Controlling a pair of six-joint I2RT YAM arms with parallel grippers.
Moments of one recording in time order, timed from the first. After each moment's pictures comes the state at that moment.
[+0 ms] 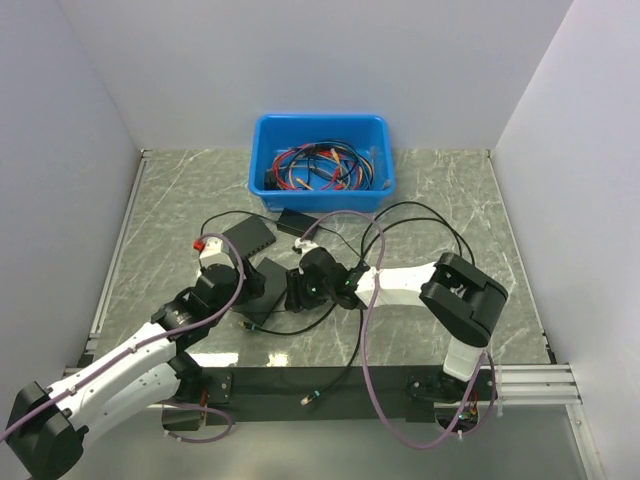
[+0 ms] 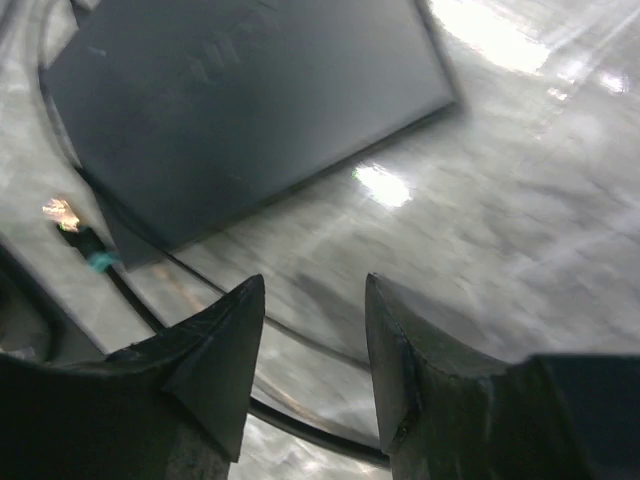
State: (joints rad) left arm -0.68 0.74 0.40 -0.22 -0.36 -0.78; right arm 0.98 1.76 0.89 0.07 -0.07 0.62
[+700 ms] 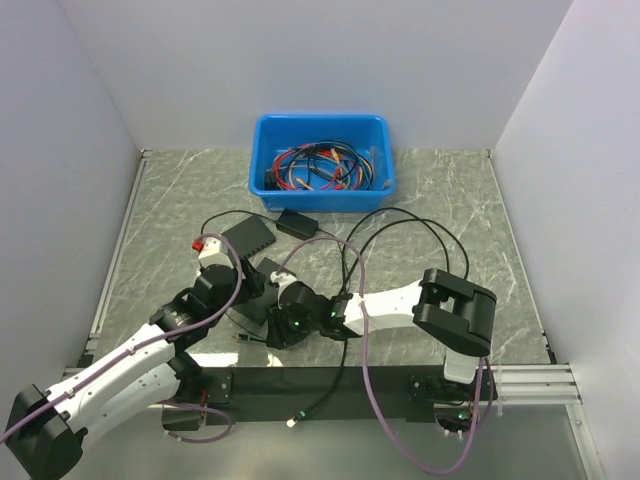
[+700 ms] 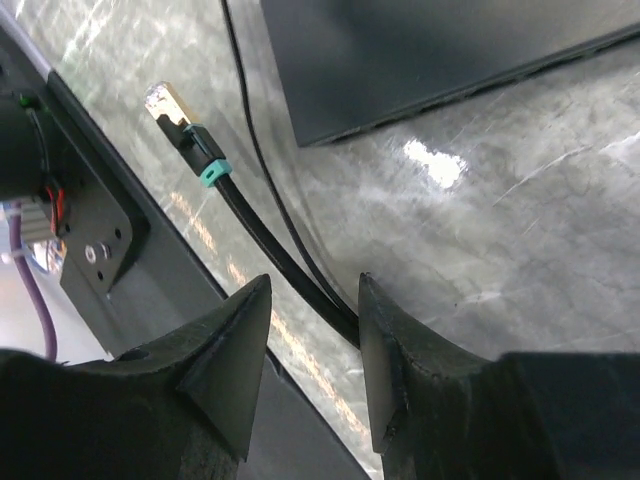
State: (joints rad) left arm -0.68 0.72 0.40 -0.22 -0.36 -0.78; right arm 1.21 1.77 0.88 0.14 -0.08 0.73
